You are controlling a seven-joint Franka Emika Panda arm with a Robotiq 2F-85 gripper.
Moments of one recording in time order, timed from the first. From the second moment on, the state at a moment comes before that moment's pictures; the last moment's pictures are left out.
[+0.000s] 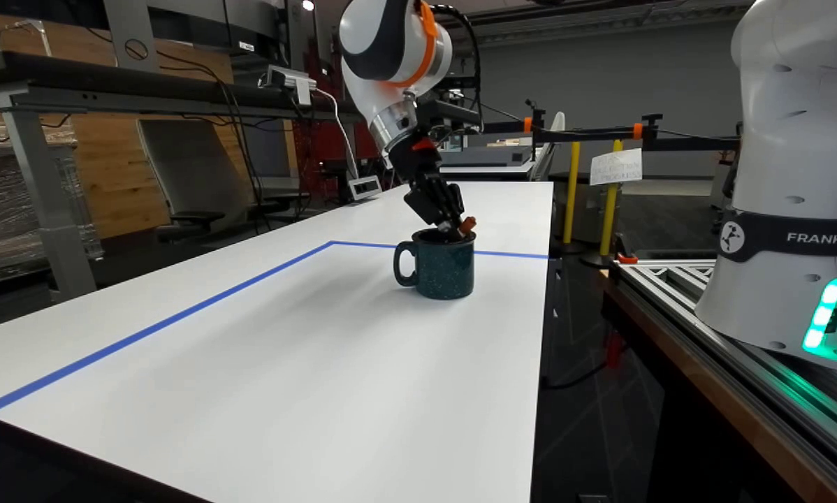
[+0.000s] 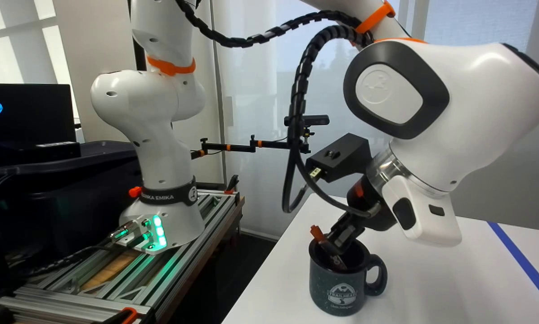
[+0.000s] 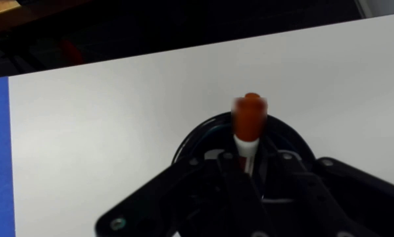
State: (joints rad) arm -0.19 0.26 -0.18 -2.22 0.15 1.90 -0.05
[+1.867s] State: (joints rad) arm -0.24 0.28 -0.19 -2.29 0.35 2.54 -0.07
